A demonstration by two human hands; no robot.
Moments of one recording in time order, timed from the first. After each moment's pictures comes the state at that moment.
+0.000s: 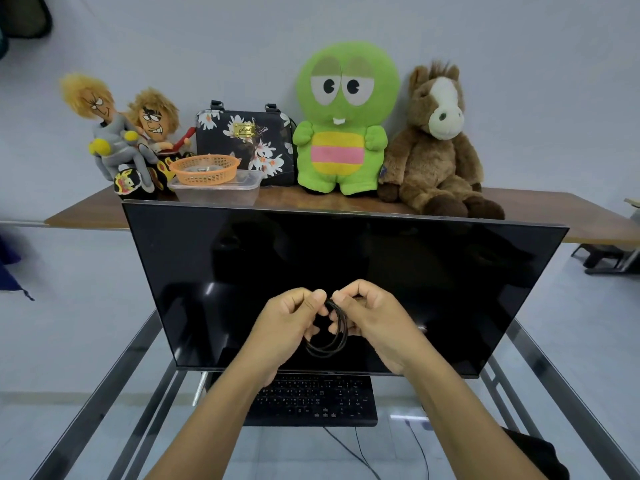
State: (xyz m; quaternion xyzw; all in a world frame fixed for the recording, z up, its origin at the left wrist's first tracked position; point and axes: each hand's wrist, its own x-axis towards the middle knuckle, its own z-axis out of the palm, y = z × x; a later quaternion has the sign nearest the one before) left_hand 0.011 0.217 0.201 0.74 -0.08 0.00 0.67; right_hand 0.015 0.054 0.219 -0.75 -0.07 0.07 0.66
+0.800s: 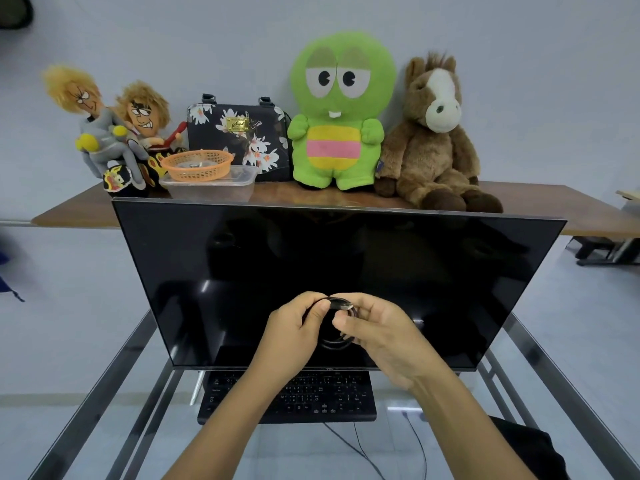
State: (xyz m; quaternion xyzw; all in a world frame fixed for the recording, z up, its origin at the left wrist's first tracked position) left_hand 0.017 0.206 0.182 0.82 -0.15 0.11 0.54; right_hand 0.003 0.046 0.204 -0.68 -0.09 0.09 0.72
